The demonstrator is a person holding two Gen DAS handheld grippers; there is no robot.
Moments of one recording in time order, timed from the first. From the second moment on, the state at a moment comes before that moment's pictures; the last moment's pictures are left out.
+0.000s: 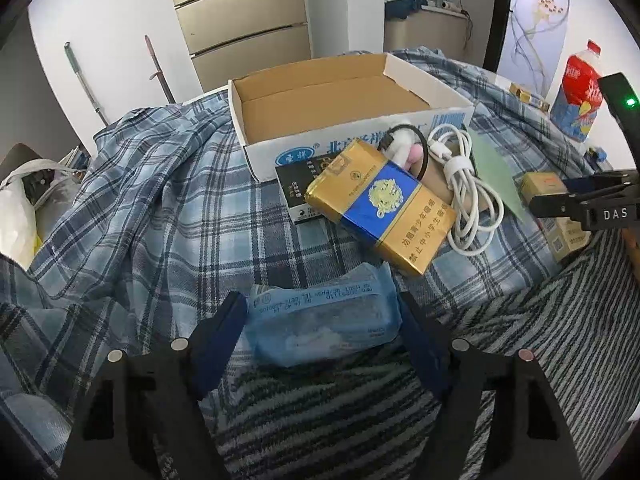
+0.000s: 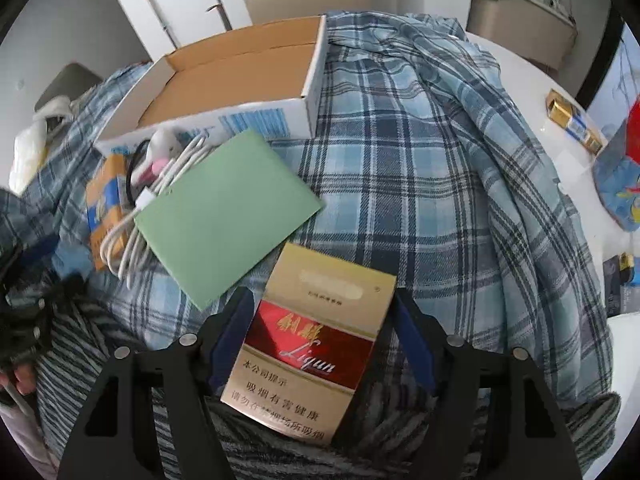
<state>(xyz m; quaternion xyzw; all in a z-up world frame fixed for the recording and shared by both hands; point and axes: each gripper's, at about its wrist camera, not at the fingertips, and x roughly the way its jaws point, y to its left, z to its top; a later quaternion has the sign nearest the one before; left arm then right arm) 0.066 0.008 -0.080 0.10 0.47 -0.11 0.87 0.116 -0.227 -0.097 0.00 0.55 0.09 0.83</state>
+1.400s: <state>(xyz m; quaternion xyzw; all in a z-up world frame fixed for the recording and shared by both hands) -0.042 -0.030 0.053 0.09 0.10 -0.09 0.99 0.072 -0.204 -0.003 -0.06 0.36 0.10 0.92</state>
